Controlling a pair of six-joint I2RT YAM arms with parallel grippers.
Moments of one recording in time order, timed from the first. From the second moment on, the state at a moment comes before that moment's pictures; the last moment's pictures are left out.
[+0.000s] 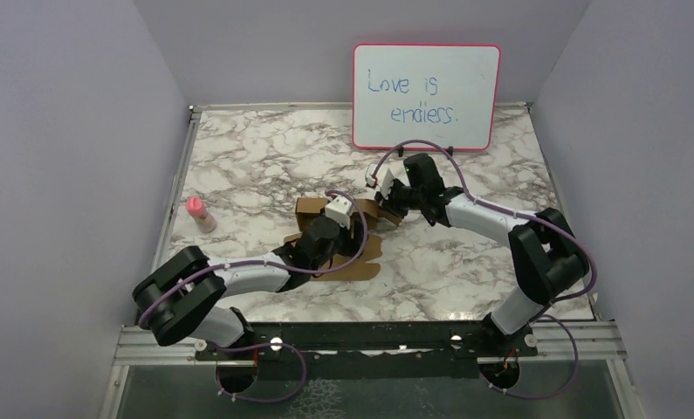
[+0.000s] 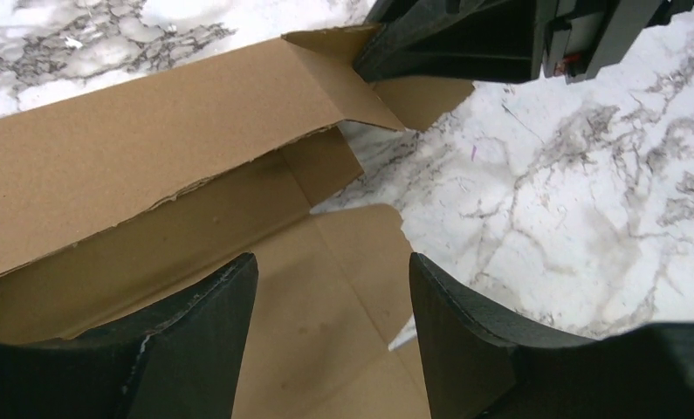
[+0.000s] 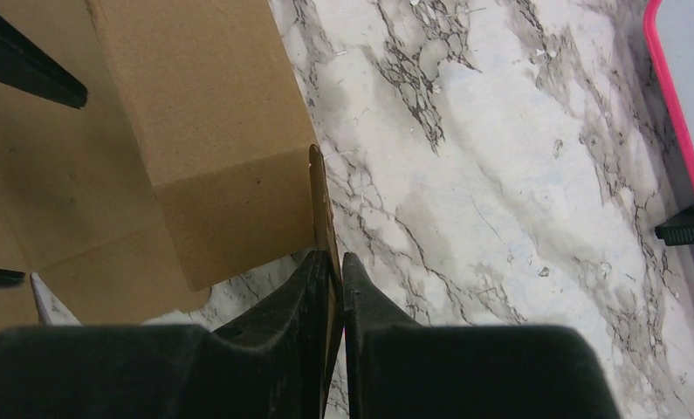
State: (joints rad) left arm -0.89 1.38 0.51 0.47 -0.21 -0.35; right arm 0.54 1.64 0.96 -0.03 -0.39 -0.60
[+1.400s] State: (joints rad) left arm -1.00 1.97 0.58 1.14 -0.67 -0.29; right arm 0.53 1.65 0.98 -0.06 -0.44 -0.60
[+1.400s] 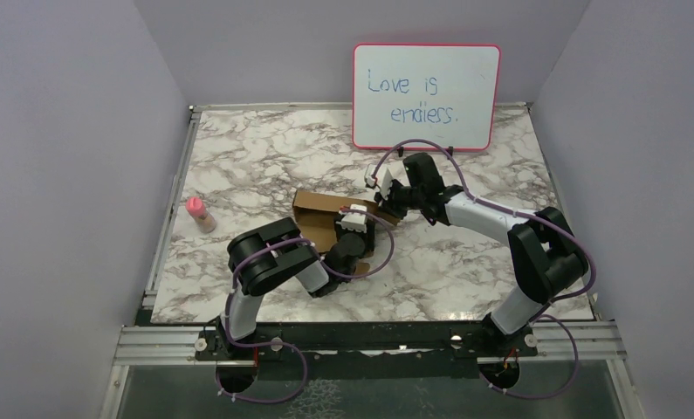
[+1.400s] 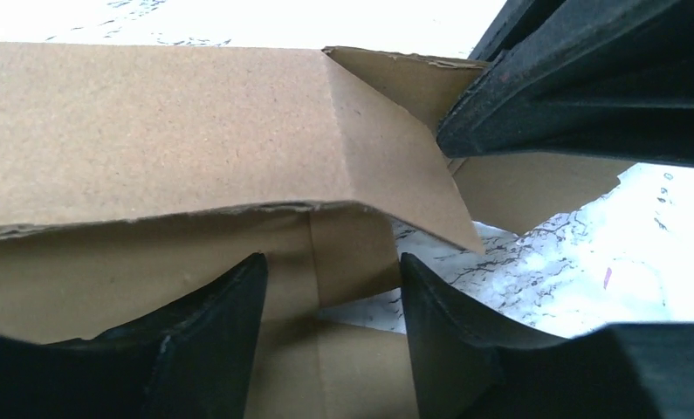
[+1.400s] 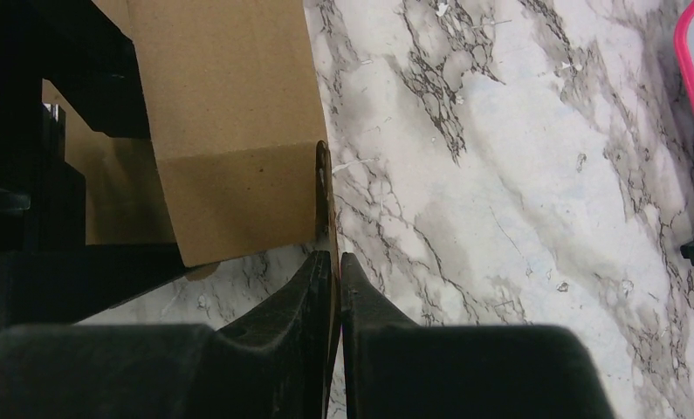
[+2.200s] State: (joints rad) left arm -0.86 1.87 0.48 1.16 -0.59 -0.47; right arm 0.53 1.67 1.01 -0.10 -0.47 -0.58
